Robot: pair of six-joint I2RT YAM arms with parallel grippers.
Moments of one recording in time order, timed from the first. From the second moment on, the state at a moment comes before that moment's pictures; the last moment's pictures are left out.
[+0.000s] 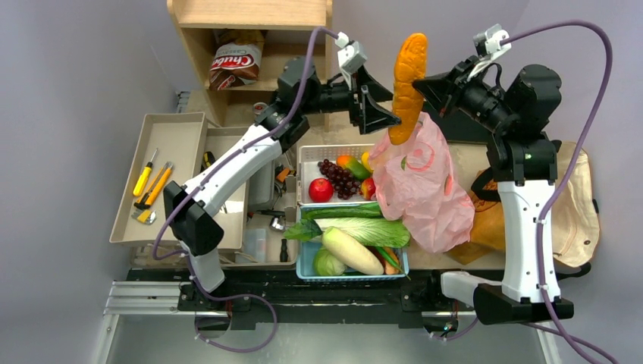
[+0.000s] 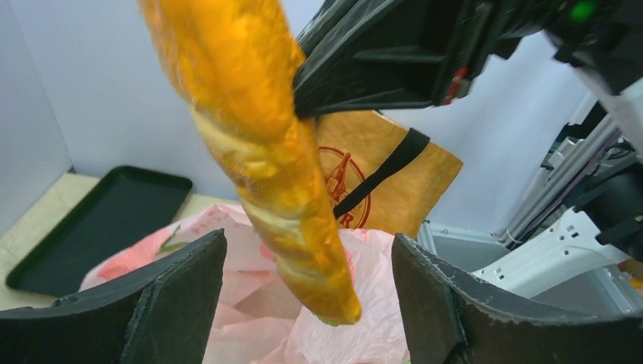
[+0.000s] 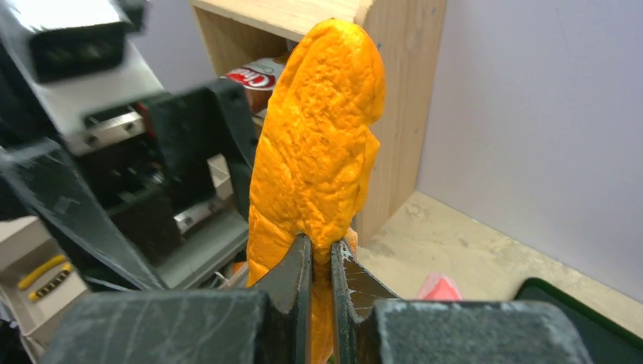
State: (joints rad) left arm -0.71 1.79 1.88 0.14 0.81 -0.35; right arm 0.03 1.20 1.72 -0.50 -0.65 0.08
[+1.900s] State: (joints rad) left arm -0.76 1.46 1.41 -0.01 0.28 1.55; right arm 0.23 1.14 1.59 -0.83 -0.66 0.18
